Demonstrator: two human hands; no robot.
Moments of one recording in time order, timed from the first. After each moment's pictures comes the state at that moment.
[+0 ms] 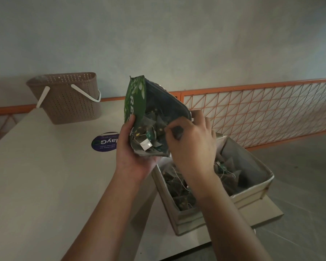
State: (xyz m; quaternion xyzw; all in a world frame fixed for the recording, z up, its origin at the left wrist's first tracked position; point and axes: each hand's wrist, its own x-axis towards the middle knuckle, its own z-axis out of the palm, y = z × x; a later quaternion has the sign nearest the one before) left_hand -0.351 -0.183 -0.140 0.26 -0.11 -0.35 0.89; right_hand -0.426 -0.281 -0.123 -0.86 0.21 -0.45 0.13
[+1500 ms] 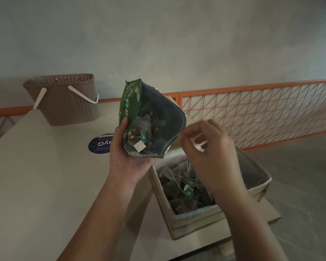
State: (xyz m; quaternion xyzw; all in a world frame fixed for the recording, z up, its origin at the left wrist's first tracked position) left_hand -0.346 -0.183 -0.143 0.24 -0.11 -0.36 0.90; right_hand -0.480 -0.296 -0.106 -0.85 0.12 -0.40 0.31
